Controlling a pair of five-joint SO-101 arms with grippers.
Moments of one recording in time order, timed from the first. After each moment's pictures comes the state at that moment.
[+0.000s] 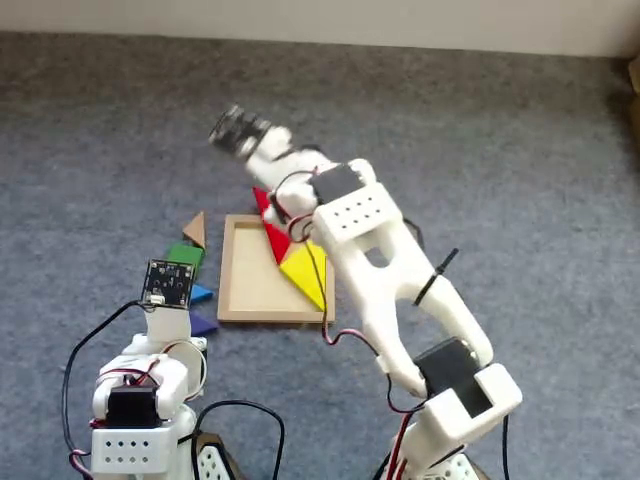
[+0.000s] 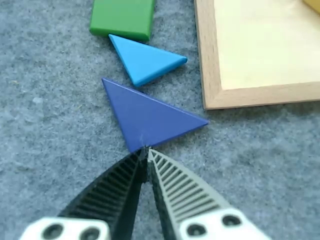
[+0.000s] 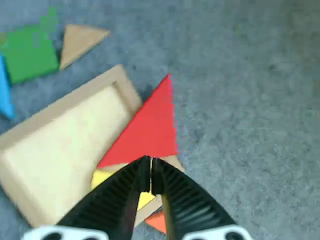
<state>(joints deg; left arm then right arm) -7.3 -102.6 96.0 77.0 0.2 -33.0 6.9 0.0 54.9 29.1</state>
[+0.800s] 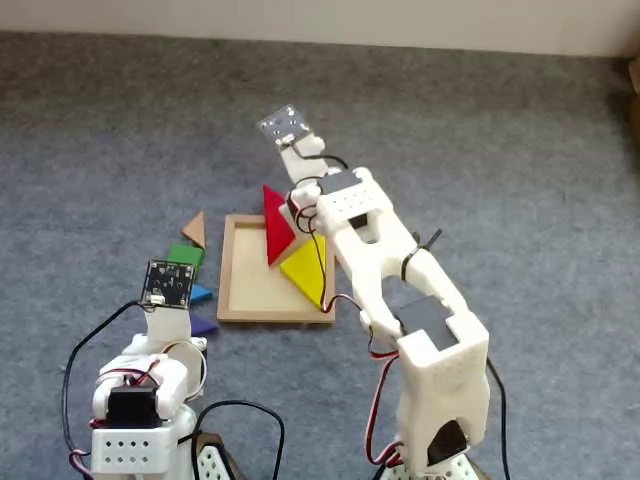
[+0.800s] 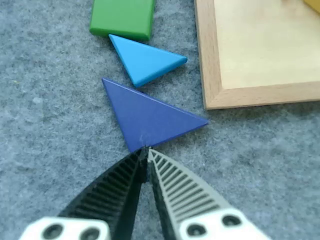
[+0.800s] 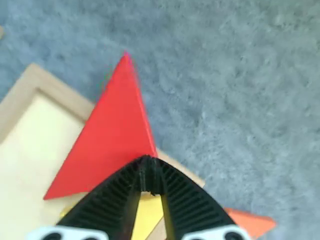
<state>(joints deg) -7.3 -102.6 96.0 77.0 0.2 -29.6 24.1 -0.6 50.7 15.6</state>
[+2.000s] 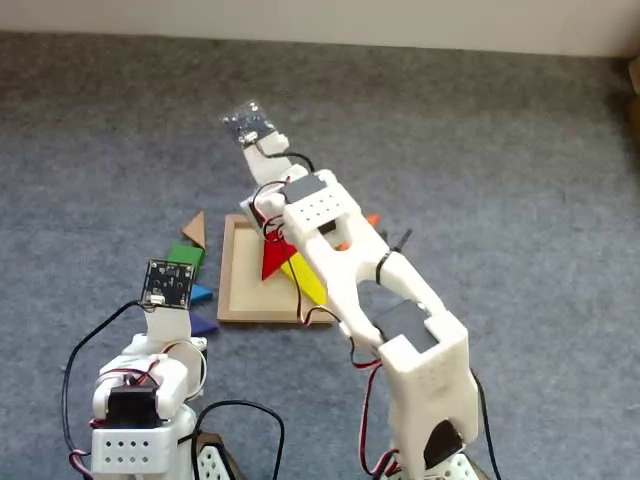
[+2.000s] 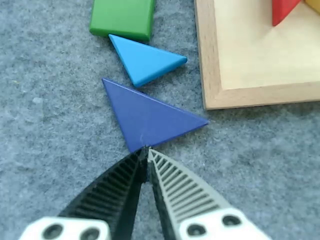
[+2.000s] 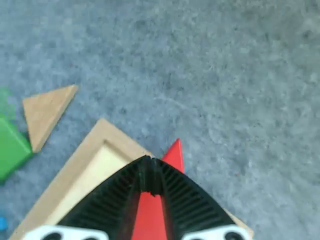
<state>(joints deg) -7.3 -102.6 96.0 77.0 0.2 -36.8 26.4 -5.8 42.6 7.4</state>
